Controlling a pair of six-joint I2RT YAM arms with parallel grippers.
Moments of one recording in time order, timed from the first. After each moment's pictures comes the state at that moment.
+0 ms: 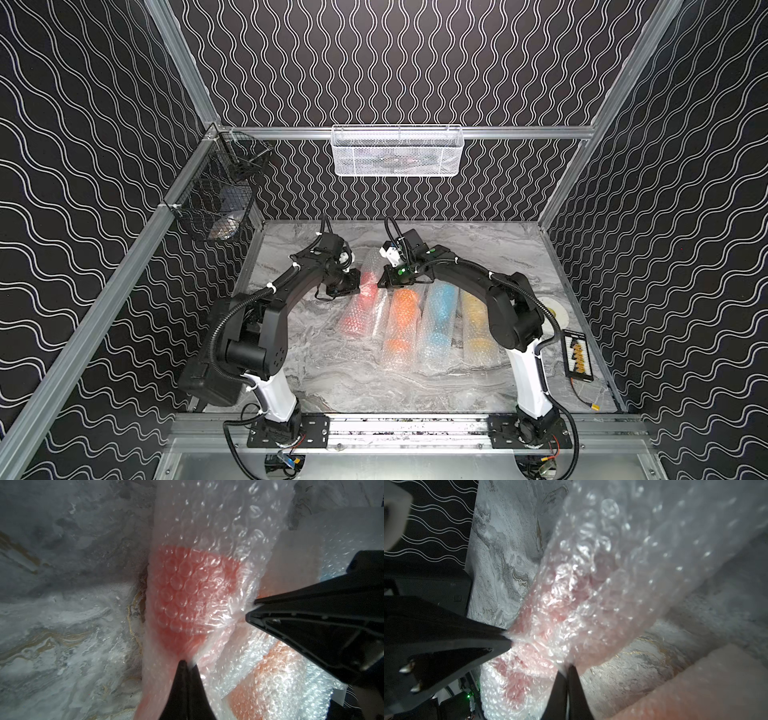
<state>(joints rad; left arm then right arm) -0.16 1.75 1.28 -0.73 0.37 -0.29 0.63 2.19 1.77 -0.56 -0.46 0.37</state>
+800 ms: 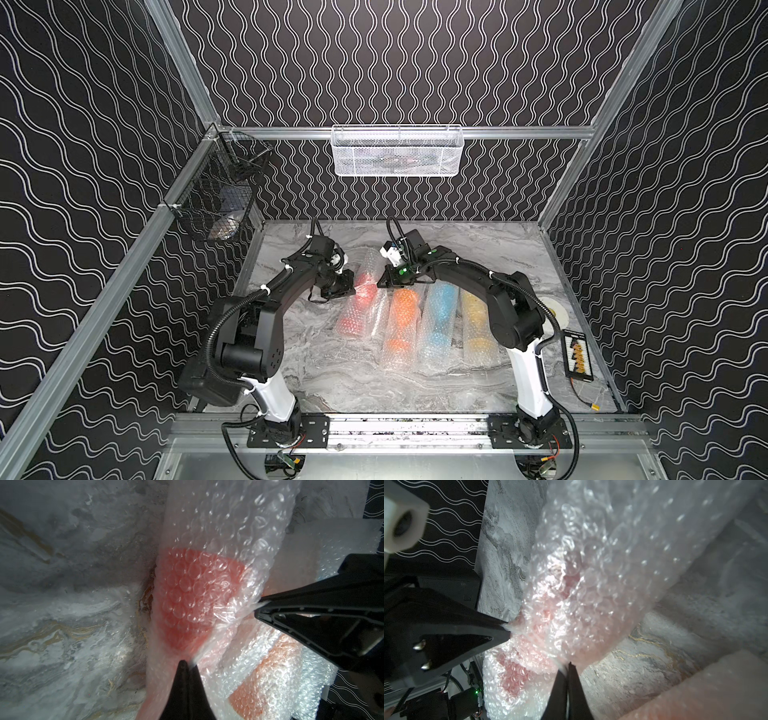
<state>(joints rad) -0.10 1.72 1.23 -0.71 0.43 -0.29 0.62 2.19 1.75 -0.53 -0.51 0.38</state>
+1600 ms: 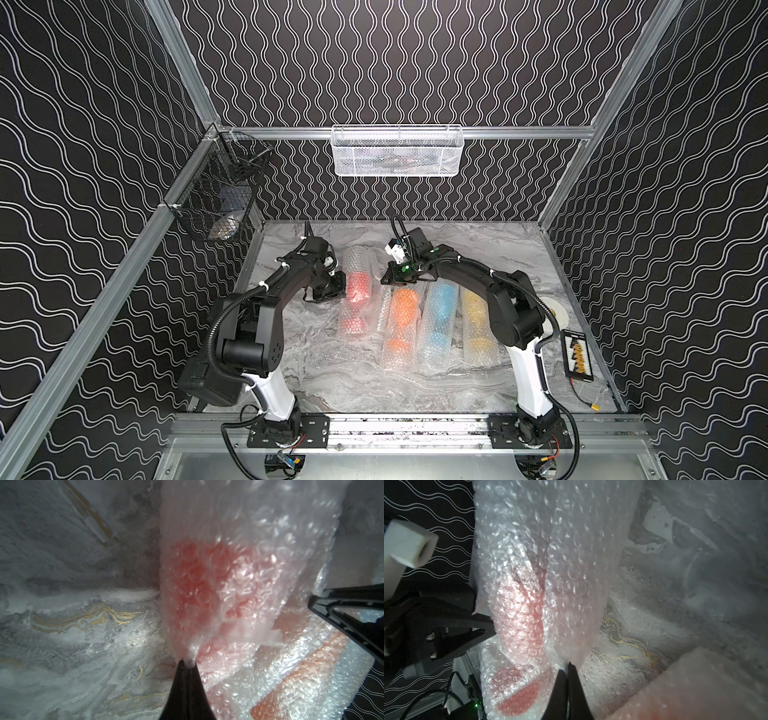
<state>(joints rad) -0.05 1.77 1.26 -0.77 0.37 -0.31 0.60 2.22 1.77 -0.51 -0.50 0.44</state>
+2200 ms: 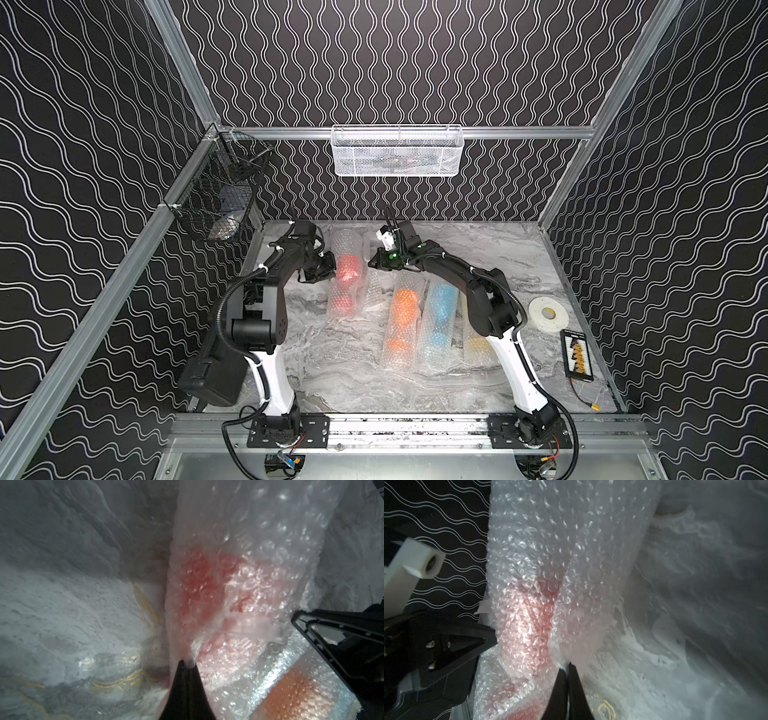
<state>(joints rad) 0.05 1.97 1.52 -0.75 0.34 -0.37 0.60 2.50 2.13 -0.38 -0.48 0.53</state>
